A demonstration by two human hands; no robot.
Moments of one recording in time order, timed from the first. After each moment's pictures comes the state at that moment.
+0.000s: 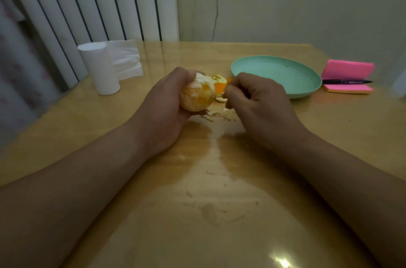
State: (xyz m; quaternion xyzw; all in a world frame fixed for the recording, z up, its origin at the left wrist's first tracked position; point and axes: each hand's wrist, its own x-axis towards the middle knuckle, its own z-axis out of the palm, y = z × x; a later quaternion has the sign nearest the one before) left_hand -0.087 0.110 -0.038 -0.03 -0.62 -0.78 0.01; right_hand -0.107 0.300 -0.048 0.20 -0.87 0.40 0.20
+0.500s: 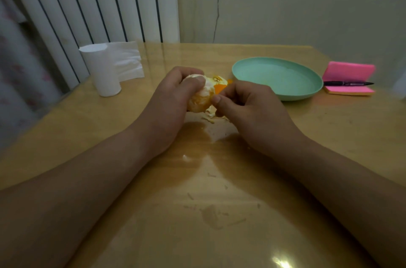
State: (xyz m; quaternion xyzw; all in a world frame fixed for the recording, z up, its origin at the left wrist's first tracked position) left_hand -0.093 0.103 -0.046 -0.09 -0.77 -0.62 0.12; right_hand -0.097 0.289 -0.045 0.18 -0.86 0.45 0.12
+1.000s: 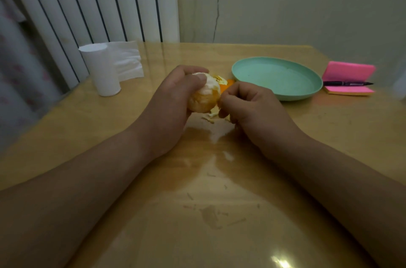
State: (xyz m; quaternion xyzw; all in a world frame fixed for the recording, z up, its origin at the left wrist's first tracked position) left_hand -0.090 0.107 -0.046 -0.12 -0.75 -0.64 0.11; right_hand -0.095 0.291 -0.043 0.13 -0.81 0.56 0.04
